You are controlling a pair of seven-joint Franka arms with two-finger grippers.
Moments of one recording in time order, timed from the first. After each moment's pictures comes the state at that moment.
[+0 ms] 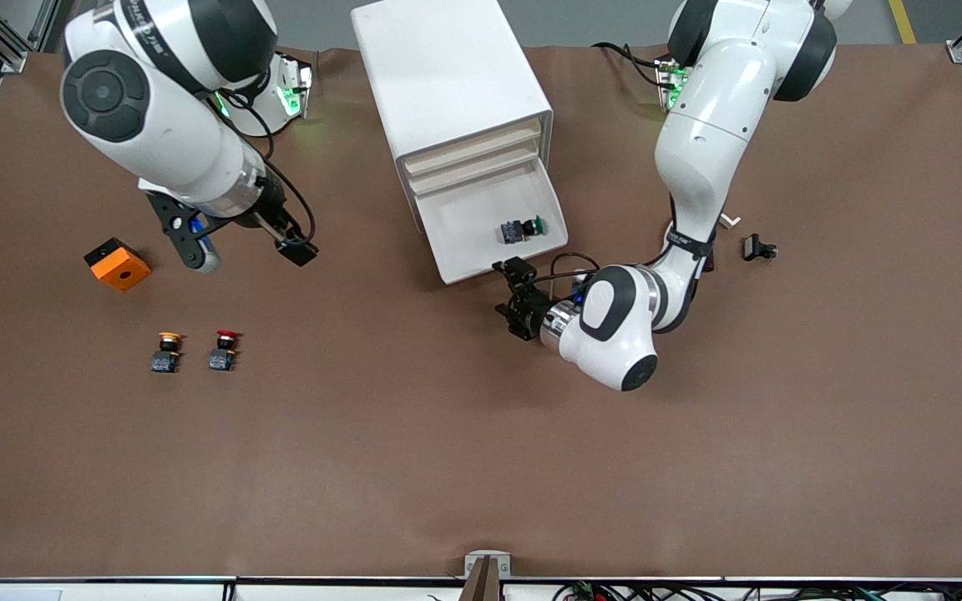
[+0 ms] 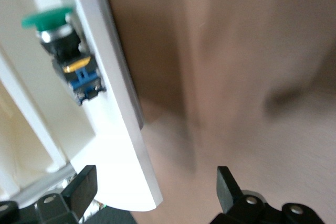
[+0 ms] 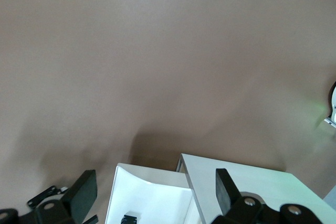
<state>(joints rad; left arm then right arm) -0.52 0.92 0.05 -1.26 -0.90 1.68 -1.97 0.47 0.15 -0.03 -1.61 0.14 1.62 1.42</state>
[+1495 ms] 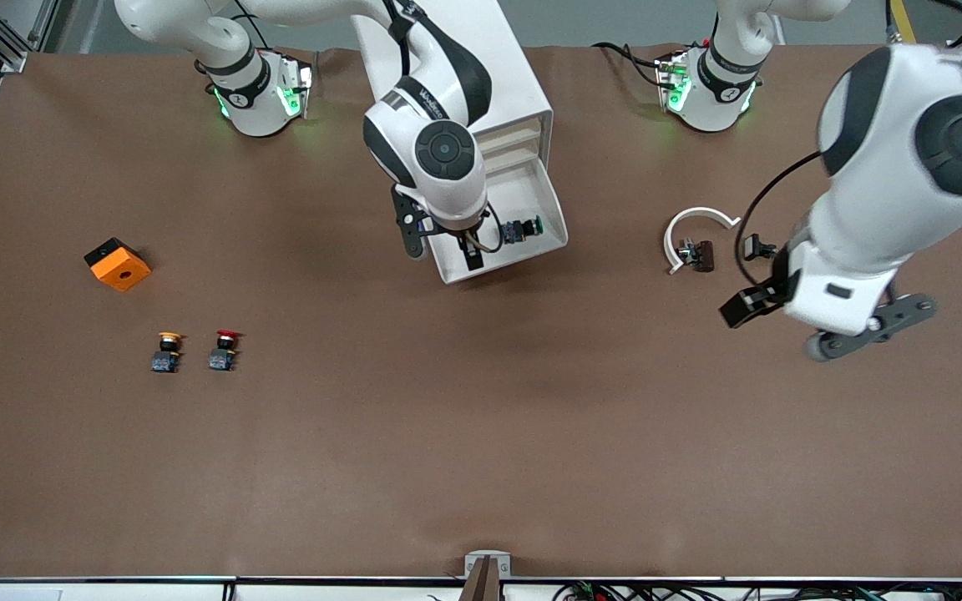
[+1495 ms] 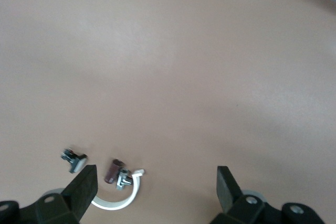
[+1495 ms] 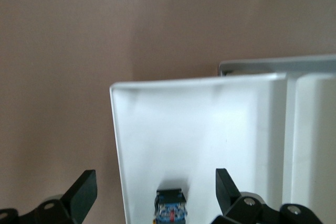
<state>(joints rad) -0.31 0.30 0.06 -1.32 0.05 1.62 -0.62 0.84 0.50 -0.03 -1.56 0.18 1.96 2.04</state>
